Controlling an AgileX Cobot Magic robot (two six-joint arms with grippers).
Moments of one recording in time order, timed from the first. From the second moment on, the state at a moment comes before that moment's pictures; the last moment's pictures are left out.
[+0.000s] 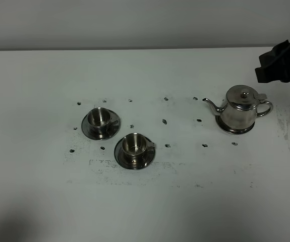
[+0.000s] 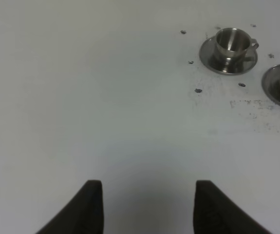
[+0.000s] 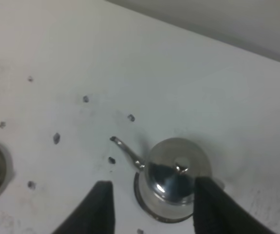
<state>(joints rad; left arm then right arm) 0.02 0.00 -0.51 -0.07 1.05 0.09 0.23 1.29 -1.10 0.18 0.64 -0.34</state>
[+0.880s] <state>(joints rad) 0.02 0.00 -0.51 -0.07 1.05 0.09 0.16 1.78 -1.30 -0.12 0.52 -0.05</state>
